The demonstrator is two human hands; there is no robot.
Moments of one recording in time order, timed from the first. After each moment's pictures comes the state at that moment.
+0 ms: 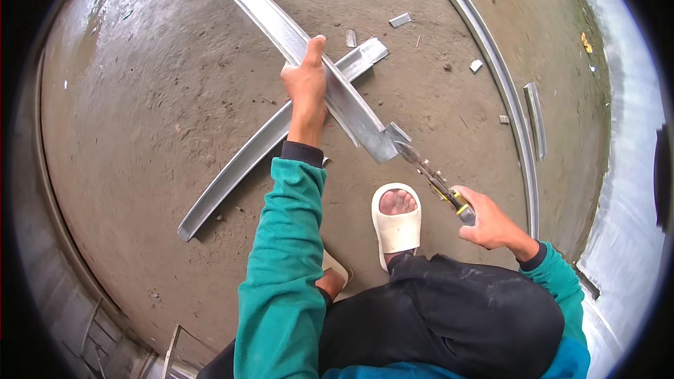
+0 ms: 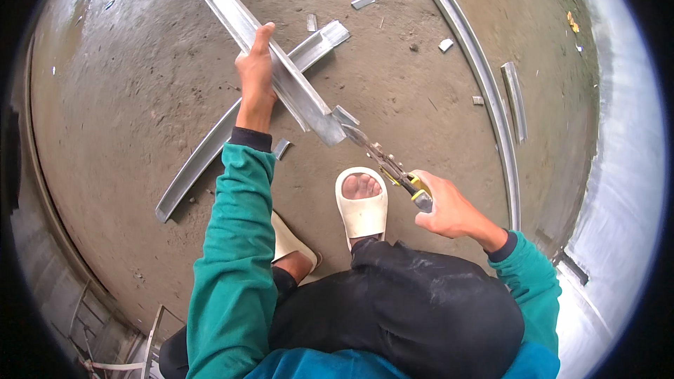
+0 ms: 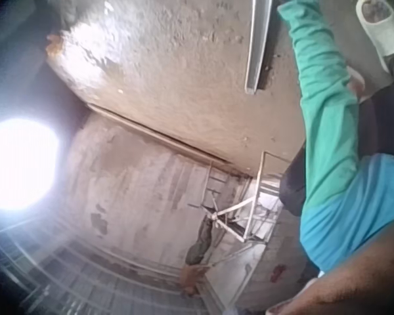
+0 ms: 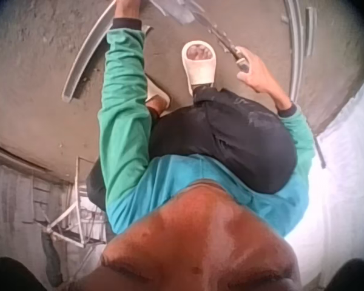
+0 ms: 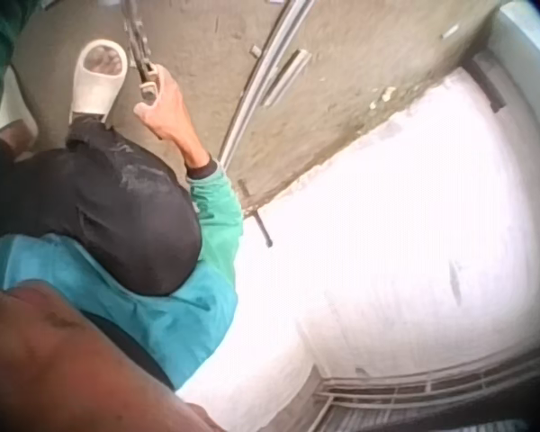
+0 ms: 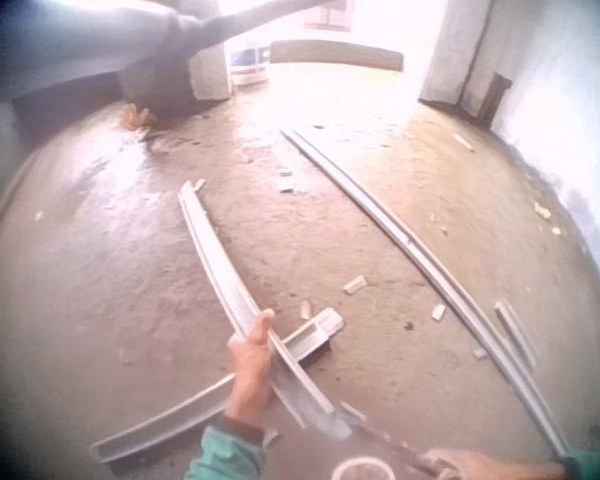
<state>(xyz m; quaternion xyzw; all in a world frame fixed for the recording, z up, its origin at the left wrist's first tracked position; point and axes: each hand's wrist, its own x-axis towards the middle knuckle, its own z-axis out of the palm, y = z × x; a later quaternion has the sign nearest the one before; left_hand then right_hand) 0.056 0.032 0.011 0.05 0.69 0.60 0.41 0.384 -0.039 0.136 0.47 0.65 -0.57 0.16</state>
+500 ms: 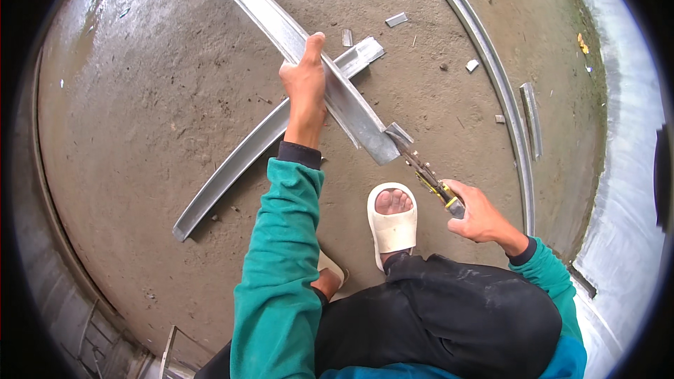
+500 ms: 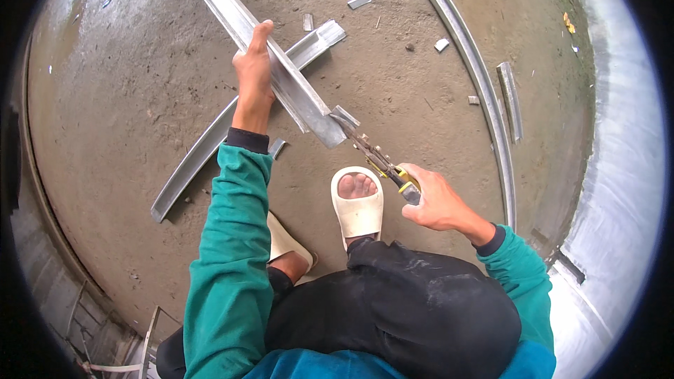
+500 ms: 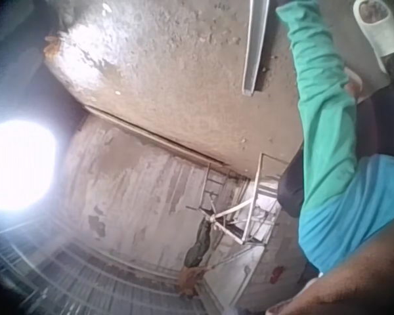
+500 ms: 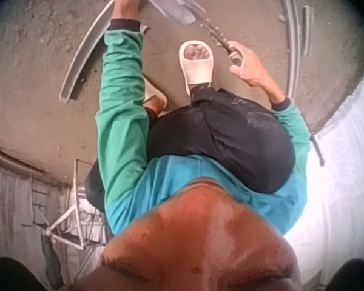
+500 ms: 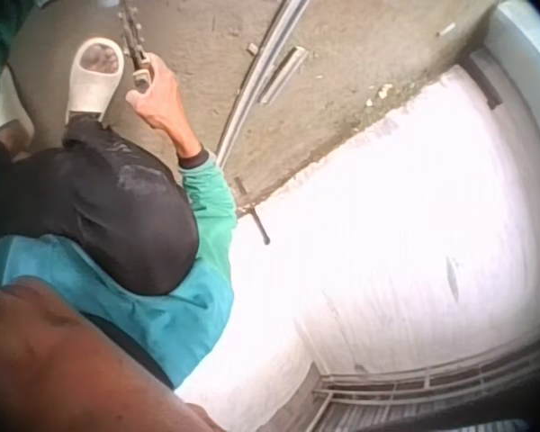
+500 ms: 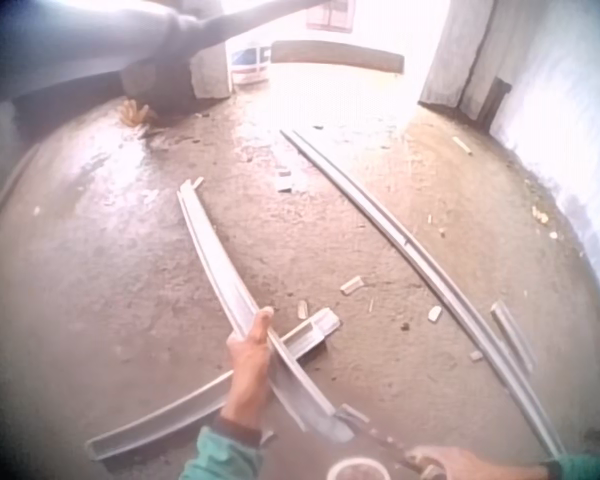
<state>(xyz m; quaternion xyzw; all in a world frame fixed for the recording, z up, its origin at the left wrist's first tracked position) 0.057 0.029 0.018 0.09 0.67 0.60 0.44 0.373 -0.038 0.128 0.48 0.69 -0.54 0.12</state>
